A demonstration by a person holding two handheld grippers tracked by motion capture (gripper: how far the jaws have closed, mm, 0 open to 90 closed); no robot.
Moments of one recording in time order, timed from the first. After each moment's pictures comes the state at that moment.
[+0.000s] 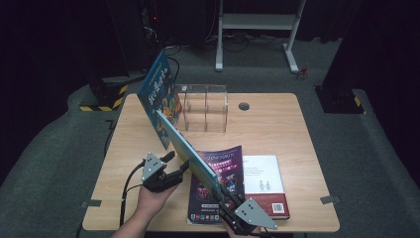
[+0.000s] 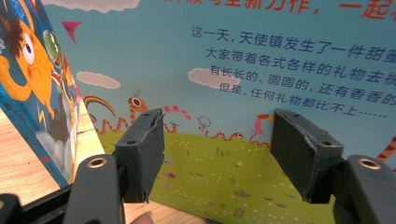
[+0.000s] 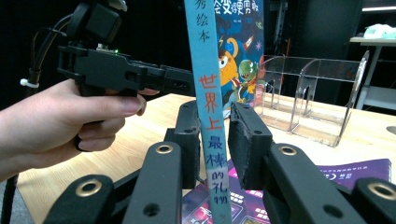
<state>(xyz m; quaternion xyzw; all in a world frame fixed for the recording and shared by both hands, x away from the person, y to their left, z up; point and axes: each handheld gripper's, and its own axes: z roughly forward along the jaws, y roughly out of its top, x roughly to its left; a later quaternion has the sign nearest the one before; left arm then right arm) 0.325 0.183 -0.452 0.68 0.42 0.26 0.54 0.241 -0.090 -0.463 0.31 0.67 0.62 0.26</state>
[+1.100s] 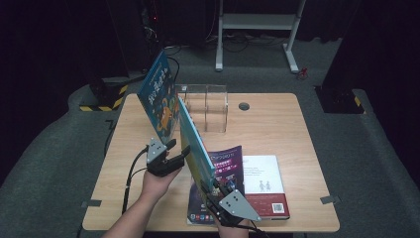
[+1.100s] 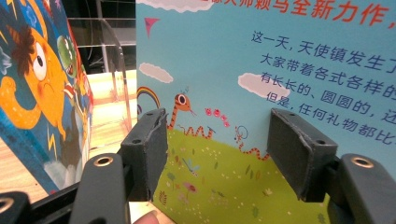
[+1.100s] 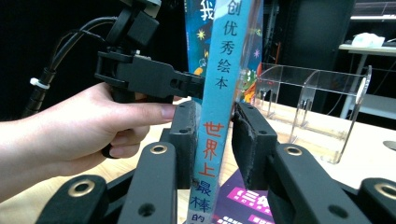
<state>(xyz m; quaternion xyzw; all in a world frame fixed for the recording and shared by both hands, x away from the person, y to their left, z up) 0.371 0.181 -0.450 0.67 0.44 0.27 0.53 0.254 -0.056 -0.451 0.31 0.67 0.60 0.29</state>
